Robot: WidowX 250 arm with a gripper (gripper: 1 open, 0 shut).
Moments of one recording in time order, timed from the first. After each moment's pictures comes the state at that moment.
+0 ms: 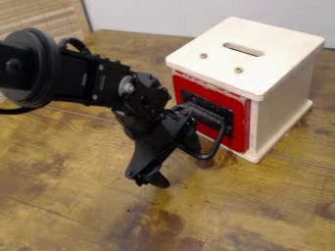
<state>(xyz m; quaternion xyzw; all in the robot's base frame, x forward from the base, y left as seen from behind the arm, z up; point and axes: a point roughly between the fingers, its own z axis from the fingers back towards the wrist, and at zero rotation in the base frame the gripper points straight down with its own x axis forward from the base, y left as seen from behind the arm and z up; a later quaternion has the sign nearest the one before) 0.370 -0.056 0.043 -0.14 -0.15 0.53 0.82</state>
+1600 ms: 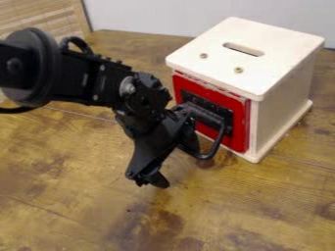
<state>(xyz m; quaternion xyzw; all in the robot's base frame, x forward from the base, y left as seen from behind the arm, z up) 0.370 -0.053 0.043 -0.13 -0.15 0.55 0.81</state>
